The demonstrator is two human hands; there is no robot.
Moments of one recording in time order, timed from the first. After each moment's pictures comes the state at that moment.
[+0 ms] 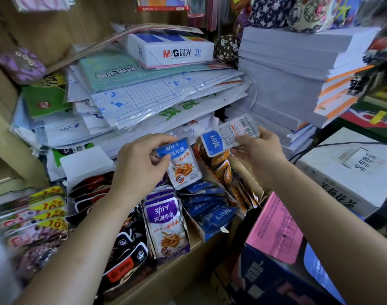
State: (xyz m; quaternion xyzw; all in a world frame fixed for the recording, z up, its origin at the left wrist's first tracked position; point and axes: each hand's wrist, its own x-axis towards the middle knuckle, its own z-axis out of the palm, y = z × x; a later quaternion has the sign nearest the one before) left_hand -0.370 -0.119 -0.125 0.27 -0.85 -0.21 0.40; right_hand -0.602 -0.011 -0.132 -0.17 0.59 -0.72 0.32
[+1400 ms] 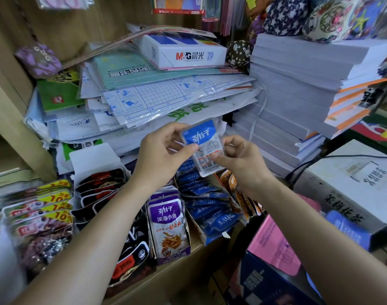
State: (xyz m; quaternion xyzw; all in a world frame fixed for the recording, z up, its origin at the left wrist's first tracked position) left_hand -0.397 -0.119 -0.117 0.25 -0.79 -0.39 0.41; right_hand -0.564 -0.018 -0.140 -0.40 0.55 -0.65 0.35
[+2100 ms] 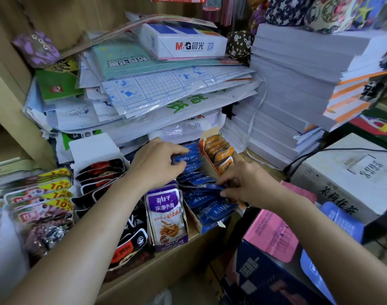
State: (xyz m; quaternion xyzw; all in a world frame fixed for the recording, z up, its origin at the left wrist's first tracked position) left_hand -0.386 -0.127 -0.141 0.34 -0.91 -0.14 0.18; right_hand -0.590 0.025 -0.161 -0.67 0.71 -0.17 0.14
